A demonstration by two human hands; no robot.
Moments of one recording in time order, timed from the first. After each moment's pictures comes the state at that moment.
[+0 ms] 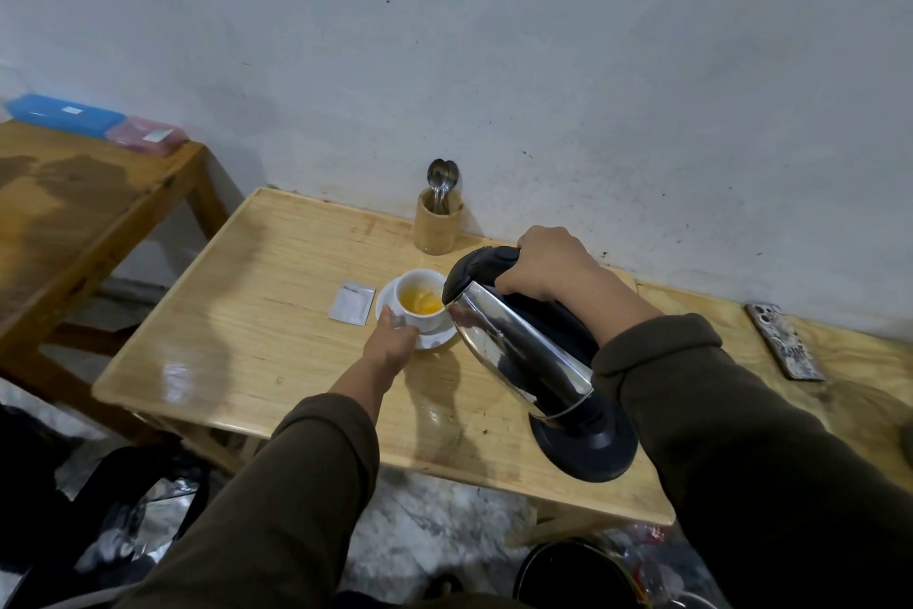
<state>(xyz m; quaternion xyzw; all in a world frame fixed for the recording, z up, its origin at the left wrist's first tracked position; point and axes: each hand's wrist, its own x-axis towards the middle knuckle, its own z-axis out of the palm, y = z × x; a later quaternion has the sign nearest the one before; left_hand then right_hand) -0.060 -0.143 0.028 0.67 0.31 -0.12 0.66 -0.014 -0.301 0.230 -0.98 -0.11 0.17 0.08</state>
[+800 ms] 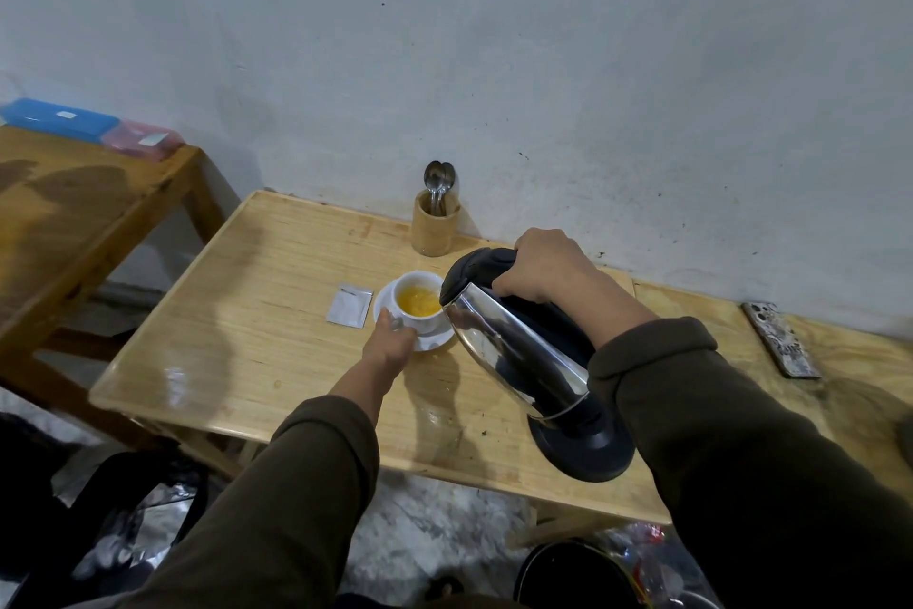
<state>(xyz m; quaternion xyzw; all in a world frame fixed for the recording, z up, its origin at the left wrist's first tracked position) -0.064 -0.145 0.041 0.69 0.32 -0.14 0.63 -0.016 -0.300 0.229 -0.98 -0.10 0.16 0.08</state>
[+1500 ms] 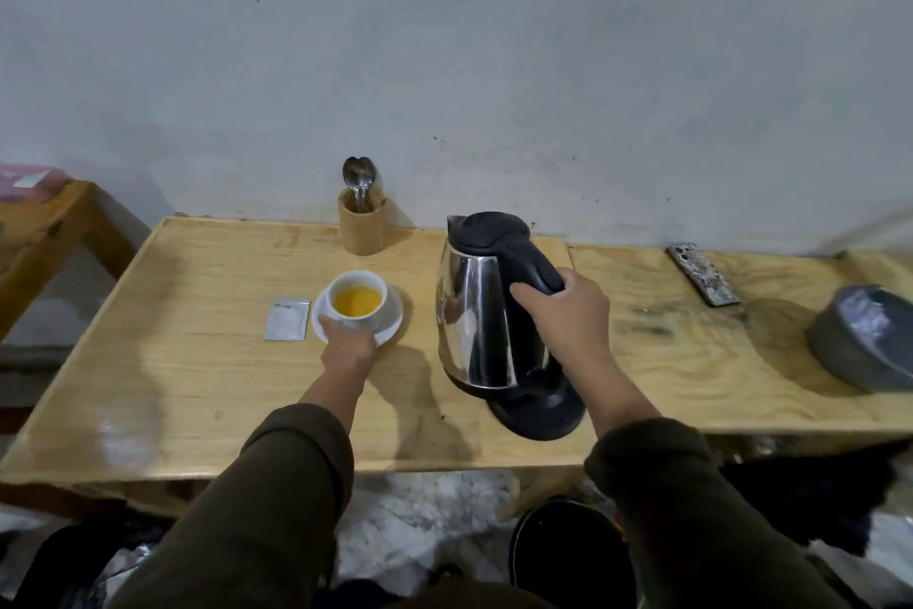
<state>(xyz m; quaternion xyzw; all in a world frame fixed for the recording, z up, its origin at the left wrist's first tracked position) -0.056 -0.179 0.041 0.72 0.40 -0.09 0.56 -0.091 -0.392 0.190 -0.87 0.15 -0.05 0.47</state>
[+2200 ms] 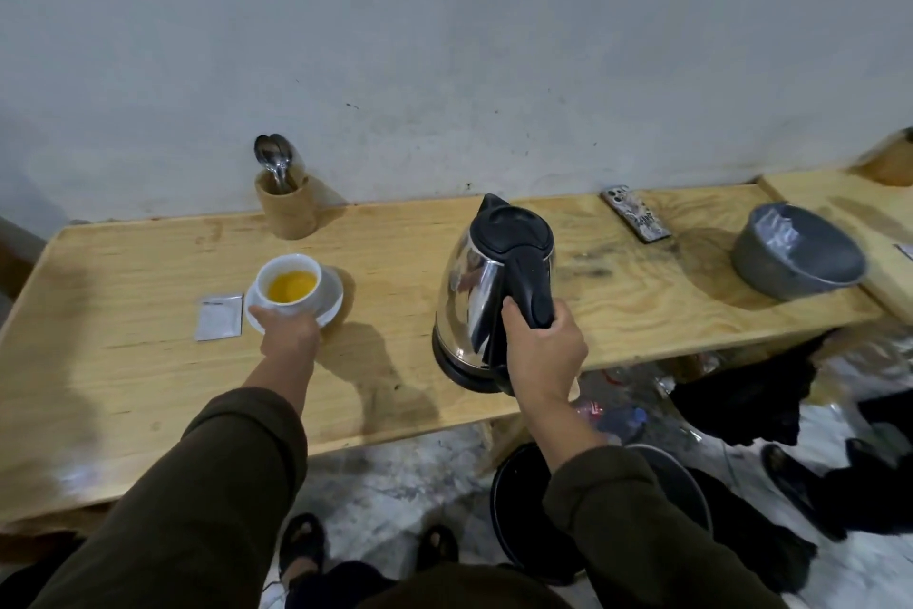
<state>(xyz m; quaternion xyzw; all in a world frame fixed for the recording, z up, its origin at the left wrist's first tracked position) -0.054 -0.189 0.045 0.67 0.44 -0.05 0.60 -0.155 -0.417 0.138 -0.77 0.32 -0.19 0.52</state>
